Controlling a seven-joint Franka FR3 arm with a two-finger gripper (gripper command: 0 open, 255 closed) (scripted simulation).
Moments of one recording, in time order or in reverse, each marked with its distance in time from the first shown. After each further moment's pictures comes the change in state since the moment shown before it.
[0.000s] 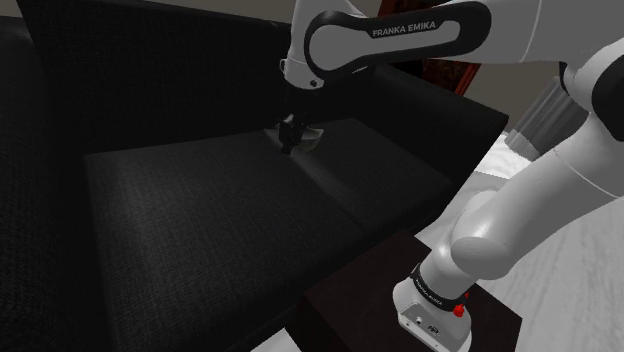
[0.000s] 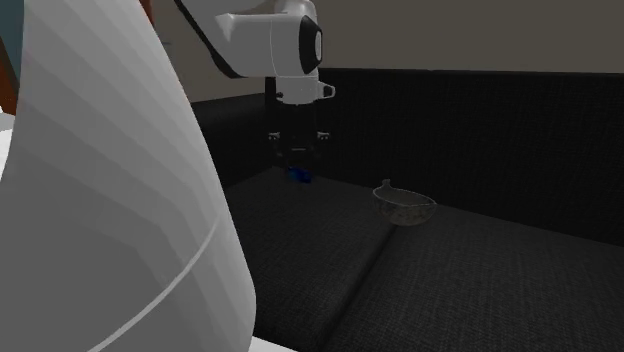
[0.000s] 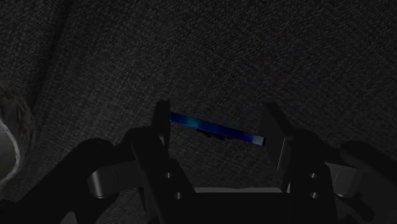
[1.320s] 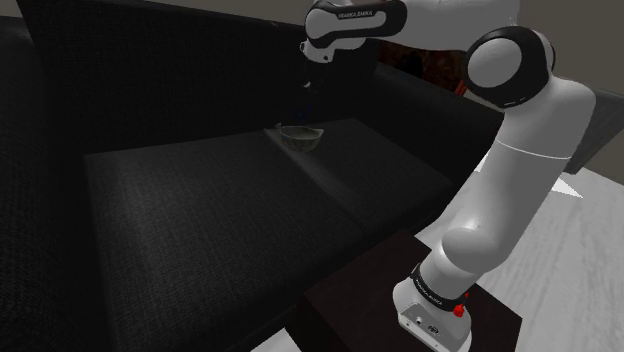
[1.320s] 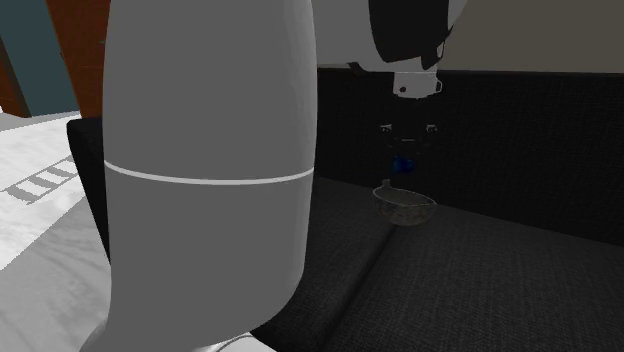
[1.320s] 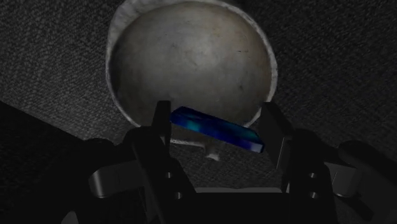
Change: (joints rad) arm -0.194 0.422 -0.206 0.509 -0.059 -0.091 -0.374
